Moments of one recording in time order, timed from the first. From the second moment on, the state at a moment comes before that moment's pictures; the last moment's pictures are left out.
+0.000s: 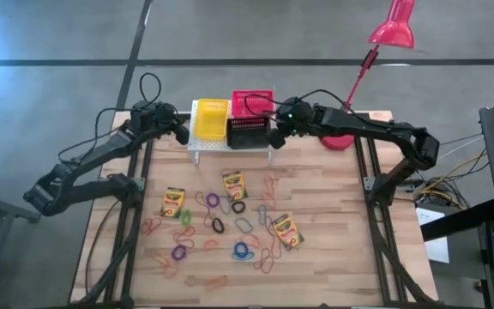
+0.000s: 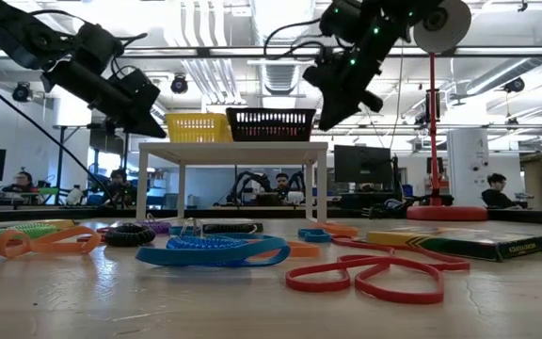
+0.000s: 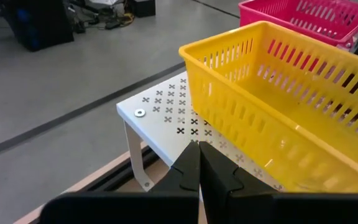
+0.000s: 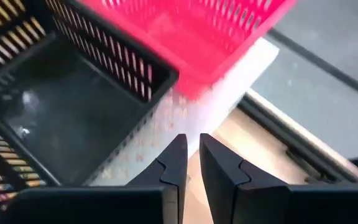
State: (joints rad) left arm 0.96 0.98 0.50 0.05 0.16 0.03; right arm -0.43 1.58 1.27 -0.51 0.26 0.31
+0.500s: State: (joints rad) left arm 0.96 0.98 0.48 0.04 0.16 0.00; right arm -0.66 1.75 1.30 -0.16 0.07 0.17
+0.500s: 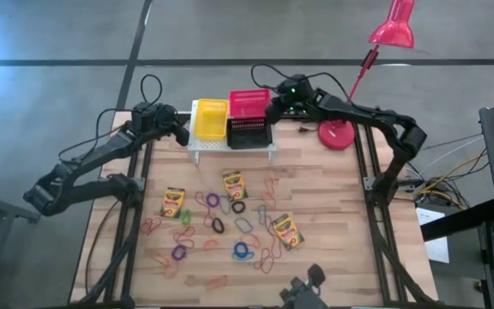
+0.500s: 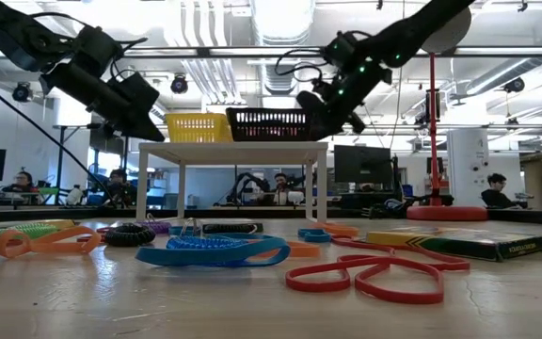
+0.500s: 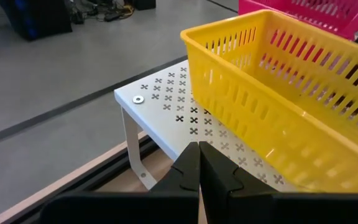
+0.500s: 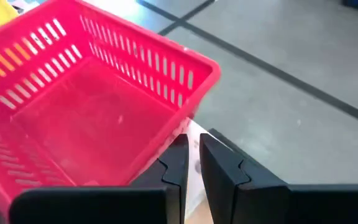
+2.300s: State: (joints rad) left arm 0.94 0.96 0.48 -0.07 0.18 0.00; right arm -0.34 1.60 1.24 -0.49 0.23 0.49
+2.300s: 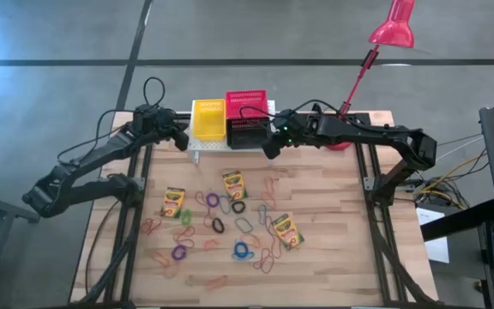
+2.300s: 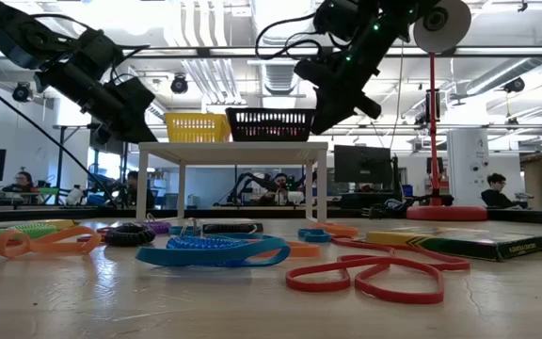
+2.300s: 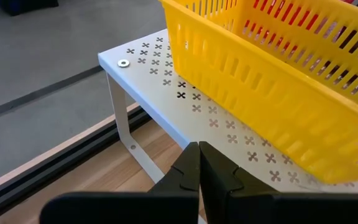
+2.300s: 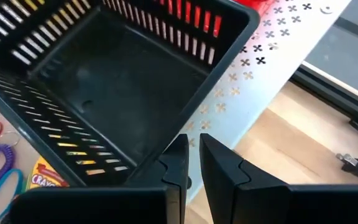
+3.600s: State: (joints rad) left arm 0.94 0.96 0.48 -0.08 0.18 0.00; right arm -0.10 1.83 1.44 -0.27 0.42 -0.14
